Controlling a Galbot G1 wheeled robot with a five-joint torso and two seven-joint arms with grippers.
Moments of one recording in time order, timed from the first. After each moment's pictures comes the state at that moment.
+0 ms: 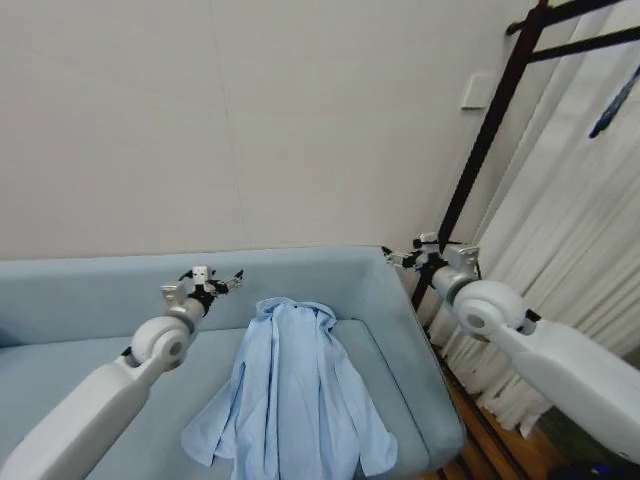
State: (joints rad) left arm 0.96 -0.68 -0.45 -2.20 -1.16 0.28 -0.41; right arm -0.28 0.50 0.00 2.10 1.29 -0.43 0.75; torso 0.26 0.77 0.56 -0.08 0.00
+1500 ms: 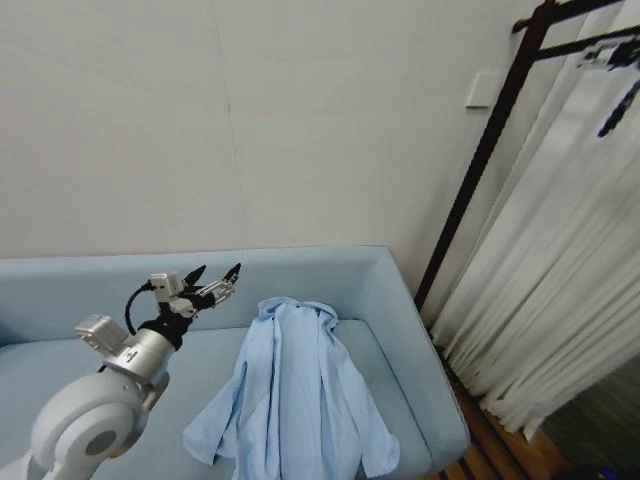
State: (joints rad) left arm 1.24 -0.84 -0.68 -2.46 -1.13 0.31 -0.32; right arm 0.84 0.41 -0.55 1.49 1.47 -0.72 0.83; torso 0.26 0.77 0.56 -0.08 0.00
